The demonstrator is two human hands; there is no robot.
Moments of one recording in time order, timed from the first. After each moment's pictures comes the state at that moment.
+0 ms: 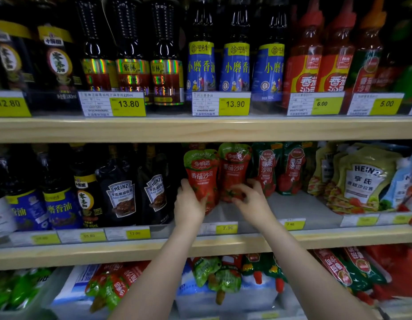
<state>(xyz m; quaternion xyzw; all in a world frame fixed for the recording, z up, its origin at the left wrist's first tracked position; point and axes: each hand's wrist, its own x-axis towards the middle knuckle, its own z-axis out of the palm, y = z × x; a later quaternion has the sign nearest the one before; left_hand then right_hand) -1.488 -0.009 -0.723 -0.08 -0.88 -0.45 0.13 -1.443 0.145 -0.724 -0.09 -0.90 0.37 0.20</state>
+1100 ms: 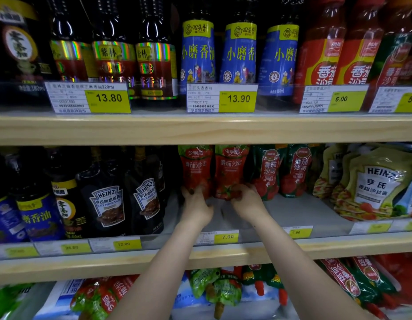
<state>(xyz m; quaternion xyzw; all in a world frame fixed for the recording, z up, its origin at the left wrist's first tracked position) -1.519 0.016 -0.734 -0.11 -0.91 -0.39 -0.03 -1.486 0.149 -0.729 -0.16 -0.91 0.36 0.13</state>
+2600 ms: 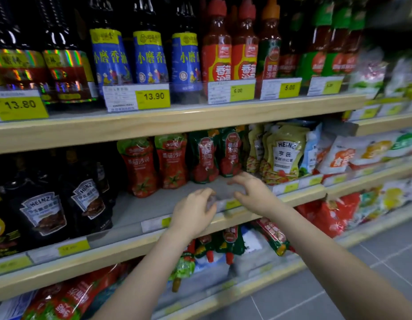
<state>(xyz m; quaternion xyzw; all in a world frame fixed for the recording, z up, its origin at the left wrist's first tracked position) -1.427 0.073 -0.731 -0.44 -0.85 -0.27 0.11 -1.351 0.244 -0.703 -0.09 -0.96 0.22 0.16</state>
